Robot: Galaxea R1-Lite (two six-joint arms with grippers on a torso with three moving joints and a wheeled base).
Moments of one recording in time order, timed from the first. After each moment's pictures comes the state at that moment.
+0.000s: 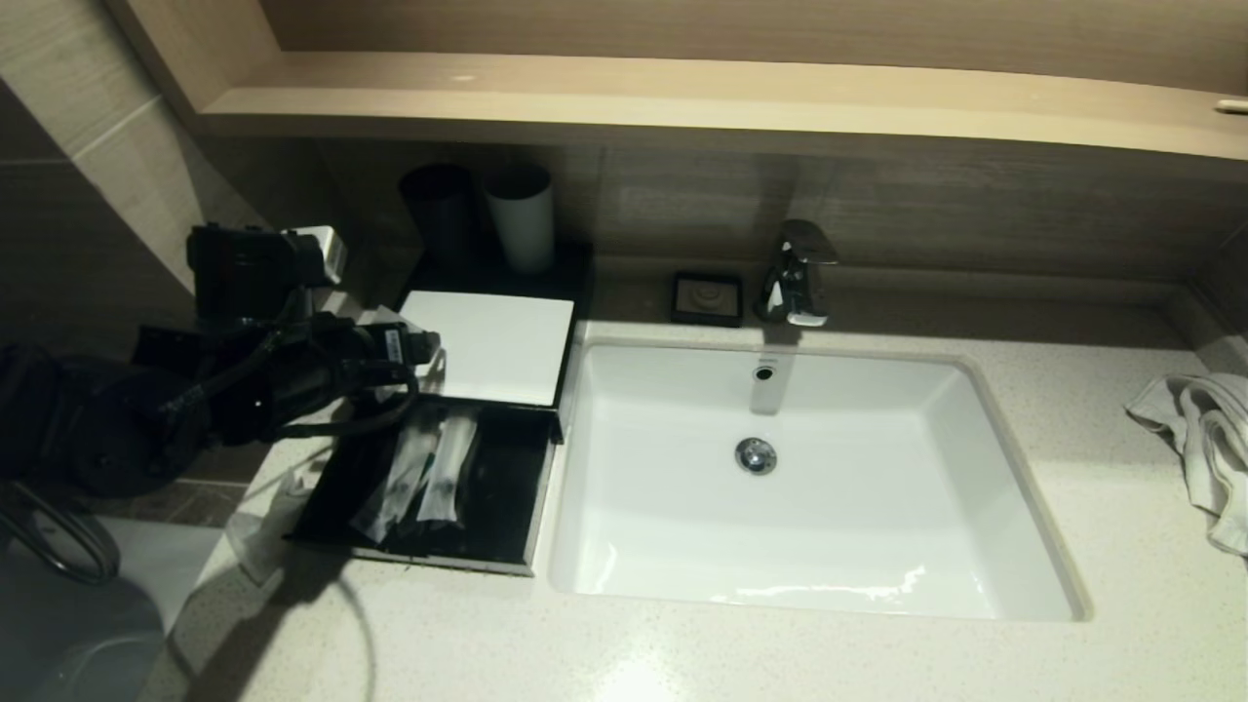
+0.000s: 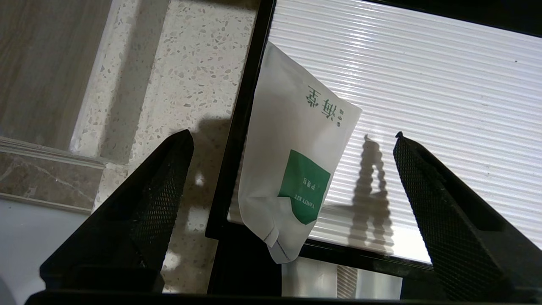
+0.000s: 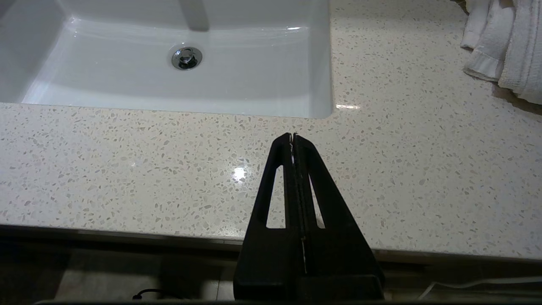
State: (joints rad) left arm -0.24 1.71 -1.00 -0.42 0.25 -0.15; right arm 0.00 0.00 0.00 0.00 0.00 0.00
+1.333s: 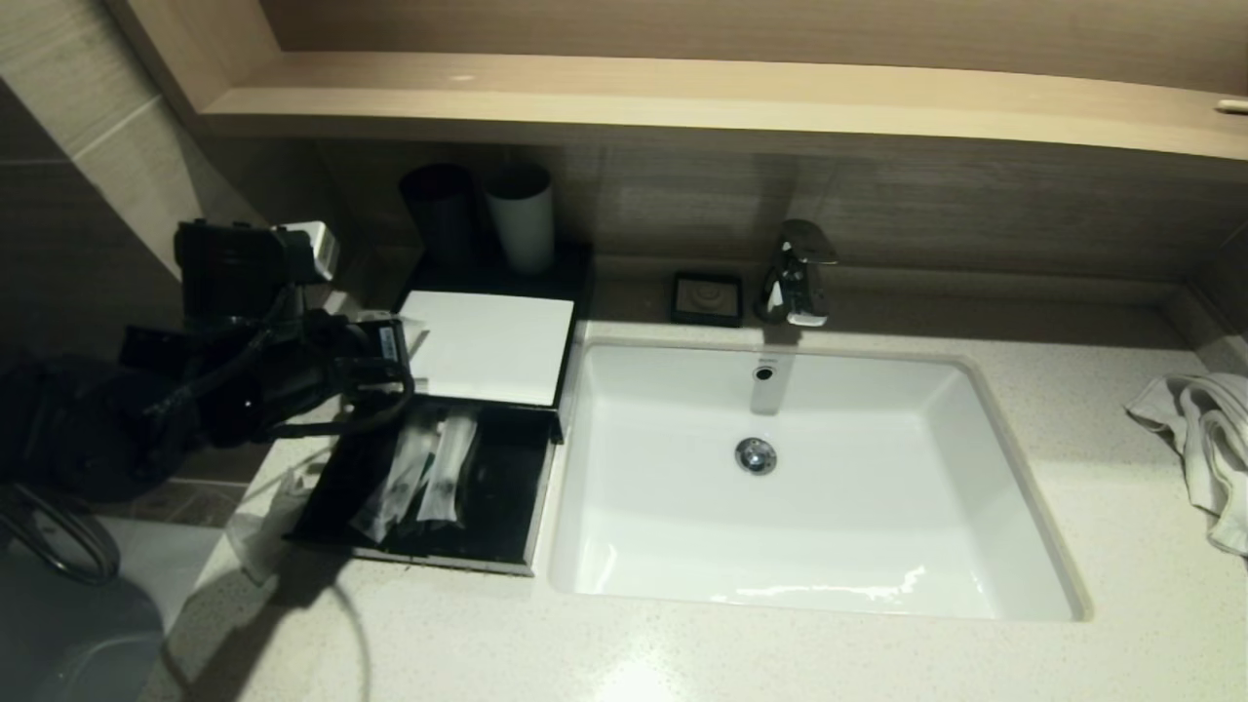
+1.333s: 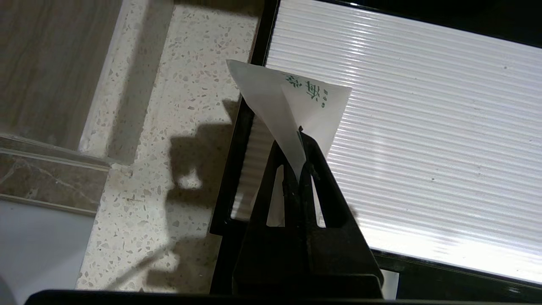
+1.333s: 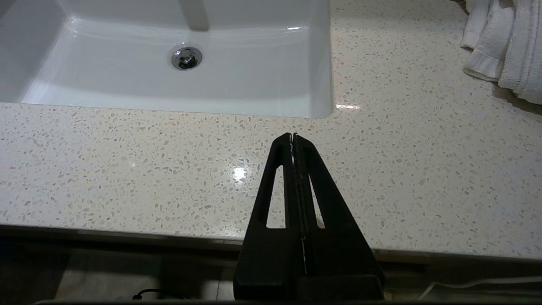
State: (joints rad) left arm -0.24 1.69 -0.99 -0.42 0.25 -0.15; right arm 0.00 0.00 0.00 0.00 0.00 0.00
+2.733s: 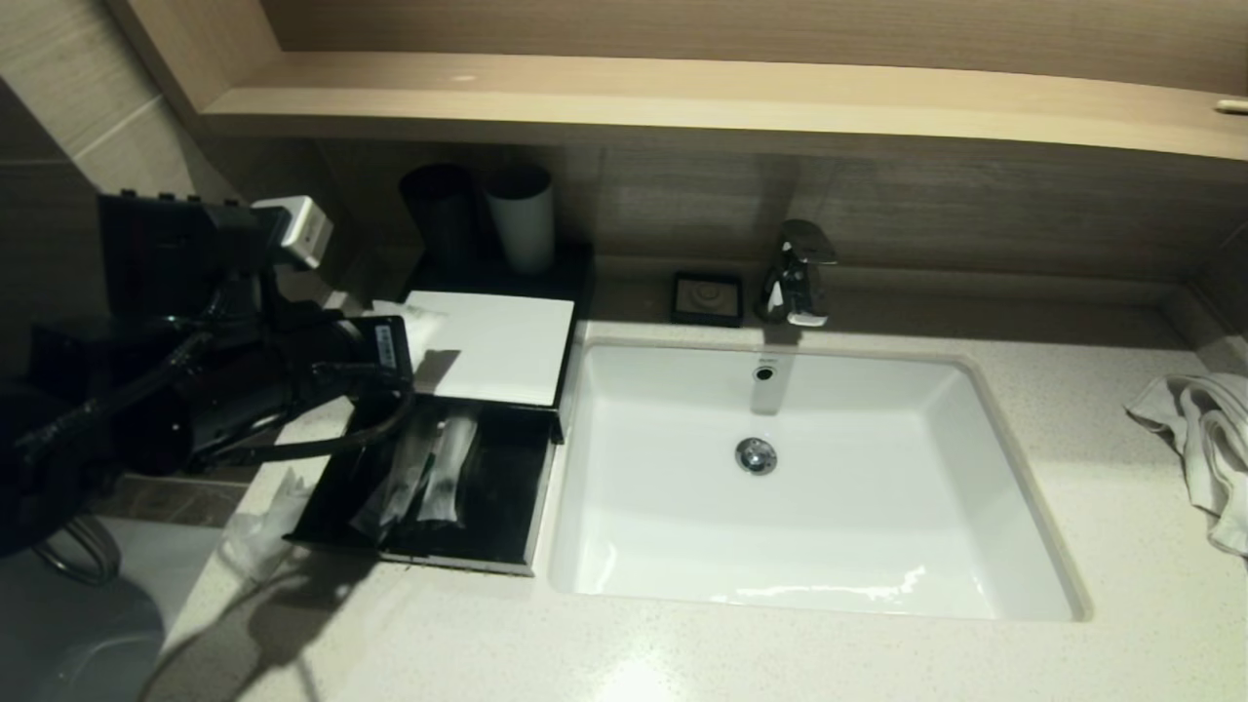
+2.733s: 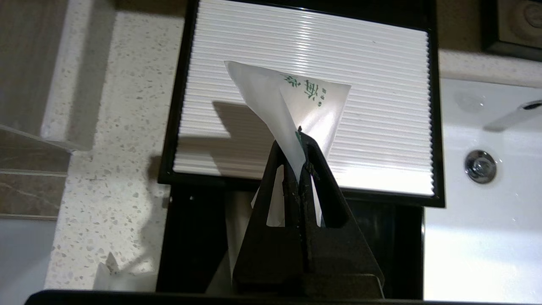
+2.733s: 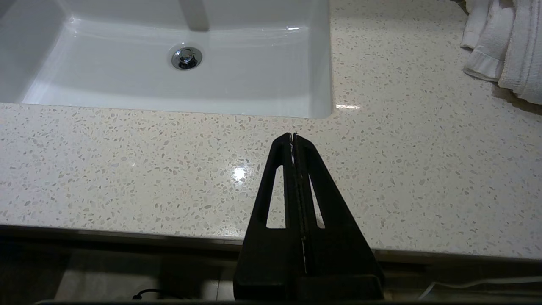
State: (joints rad) left arm -0.36 1.52 -0.93 -0.34 0.21 -0.16; right arm 0.00 0.00 0.00 0.00 0.00 0.00
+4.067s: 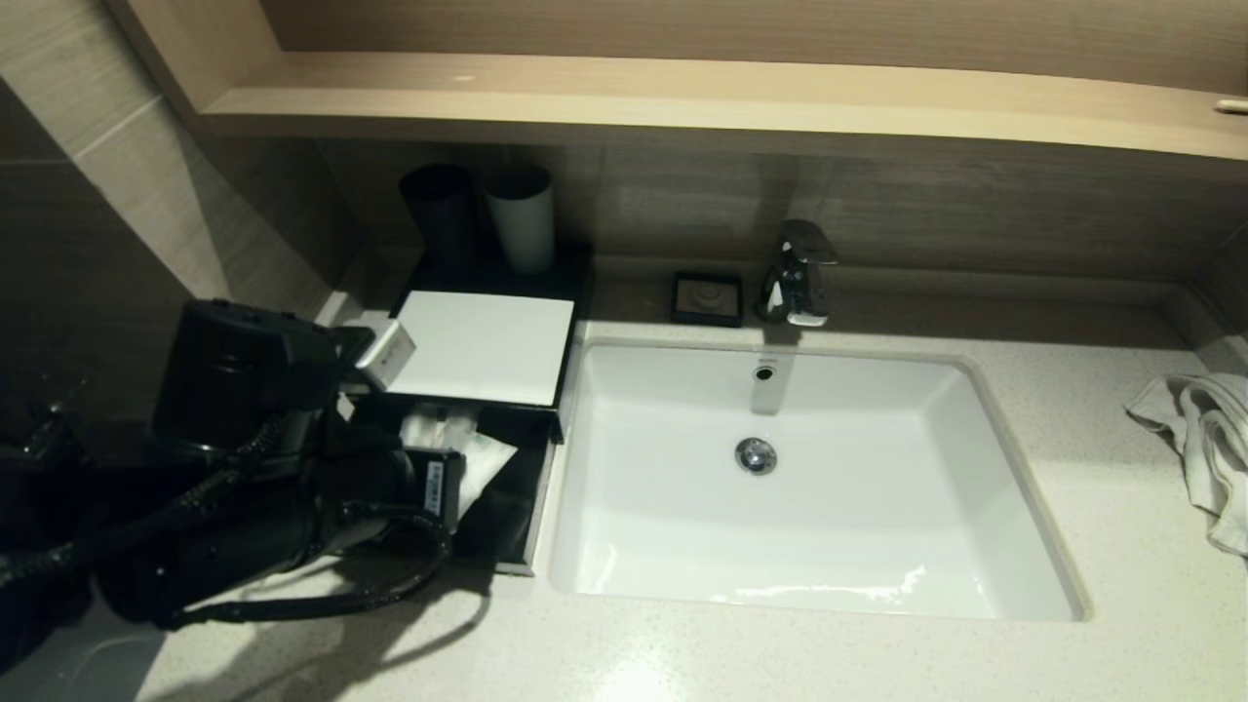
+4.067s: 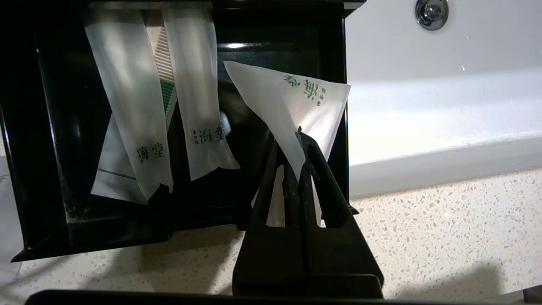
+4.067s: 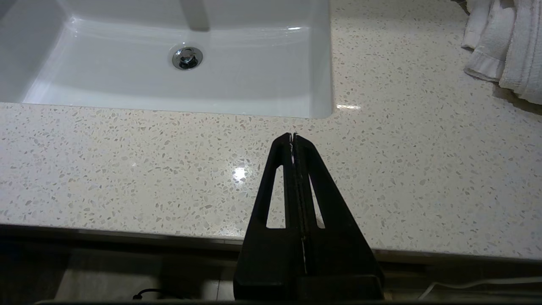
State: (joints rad) left arm -0.58 1.45 -0.80 -0.14 0.17 -0.25; right arm 0.00 0.00 0.00 0.00 0.00 0.00
